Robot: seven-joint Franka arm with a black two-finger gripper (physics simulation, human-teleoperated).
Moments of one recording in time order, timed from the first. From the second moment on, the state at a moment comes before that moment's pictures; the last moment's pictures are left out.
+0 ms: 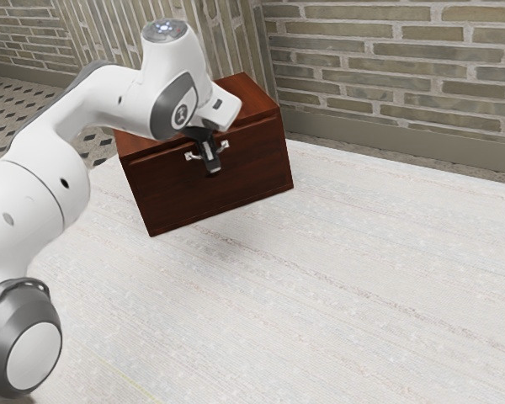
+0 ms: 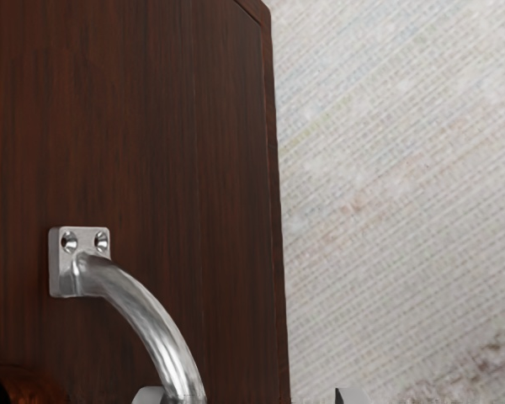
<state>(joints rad) 0.09 0.58 0.18 -1.03 0.13 1.96 0.84</state>
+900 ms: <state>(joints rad) 0.01 0.36 0.17 -1.34 0.13 2.00 0.82</state>
